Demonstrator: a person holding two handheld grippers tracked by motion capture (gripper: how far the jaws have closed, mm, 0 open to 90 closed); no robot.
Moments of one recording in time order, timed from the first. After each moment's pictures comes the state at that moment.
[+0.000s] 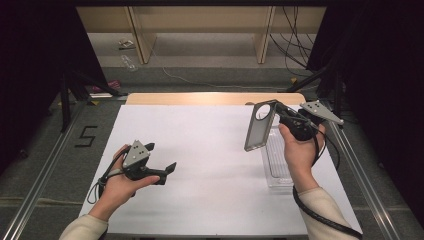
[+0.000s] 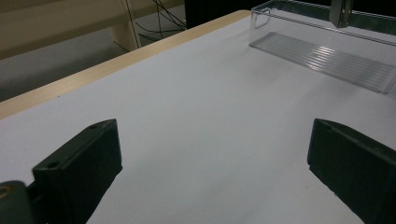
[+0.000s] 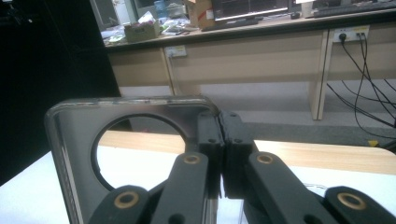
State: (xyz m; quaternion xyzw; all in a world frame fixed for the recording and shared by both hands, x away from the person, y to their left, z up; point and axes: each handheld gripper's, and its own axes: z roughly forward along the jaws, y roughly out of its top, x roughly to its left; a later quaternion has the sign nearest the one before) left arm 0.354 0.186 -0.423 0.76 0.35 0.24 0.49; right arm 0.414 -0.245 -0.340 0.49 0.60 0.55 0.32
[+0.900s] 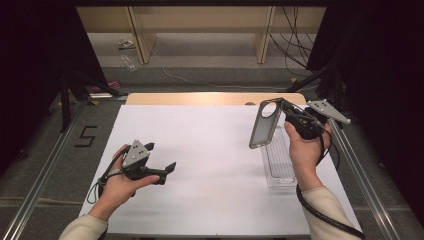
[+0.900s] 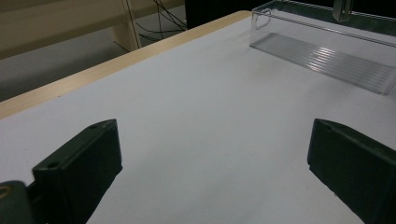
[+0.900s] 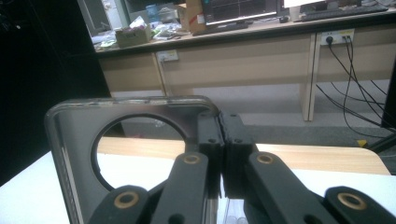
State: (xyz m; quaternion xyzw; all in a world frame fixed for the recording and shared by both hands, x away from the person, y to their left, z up) left arm 0.355 0.186 -0.423 0.76 0.35 0.24 0.49; right arm 0.415 -0.257 -0.338 0.49 0.59 0.55 0.33
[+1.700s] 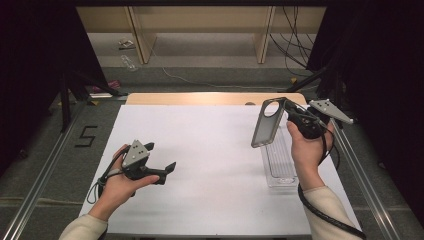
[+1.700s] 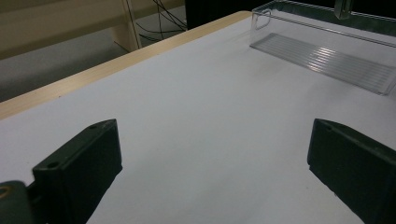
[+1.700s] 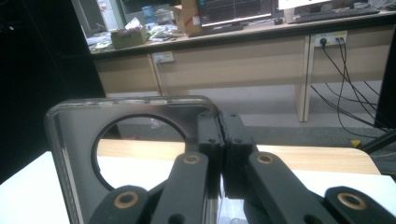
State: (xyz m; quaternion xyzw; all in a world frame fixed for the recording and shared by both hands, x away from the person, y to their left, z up) left arm 0.355 0.186 -0.423 0.76 0.35 0.24 0.49; right arm 0.415 -0.262 -0.336 0.50 0.58 0.55 0.33
